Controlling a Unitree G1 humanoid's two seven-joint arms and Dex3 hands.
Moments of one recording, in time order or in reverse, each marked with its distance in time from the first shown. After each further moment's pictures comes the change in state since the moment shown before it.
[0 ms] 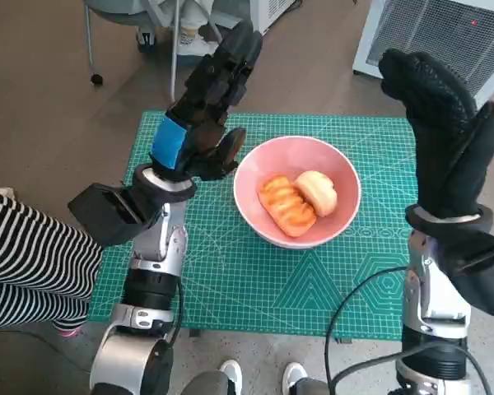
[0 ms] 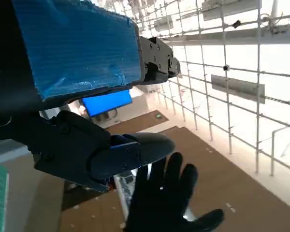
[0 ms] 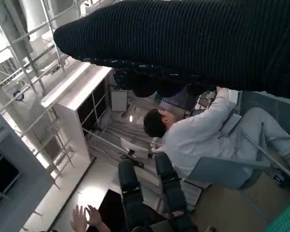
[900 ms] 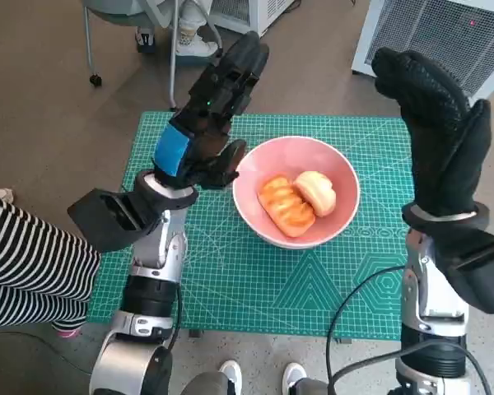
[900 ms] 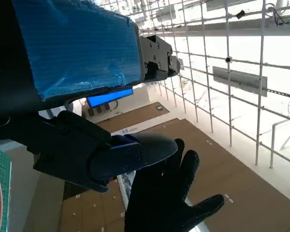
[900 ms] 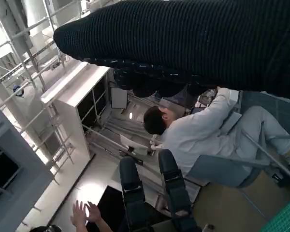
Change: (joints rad) left arm 0.044 0.005 -0.020 -0.062 -0.004 0.048 -0.014; right arm -0.010 -0.001 0.019 0.013 -0.001 -0.011 0.000
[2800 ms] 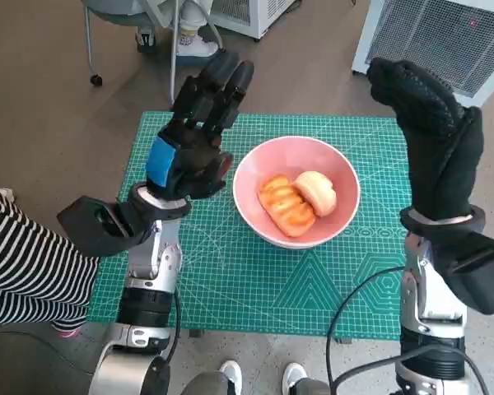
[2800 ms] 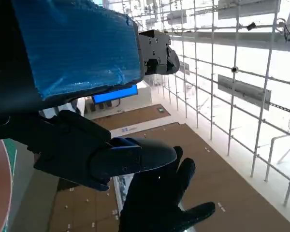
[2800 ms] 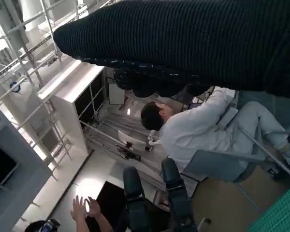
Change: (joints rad) left arm 0.069 -0.003 0.029 -0.025 -0.075 0.047 -0.037; right arm 0.020 0.003 0.001 0.010 0.011 -0.010 0.021
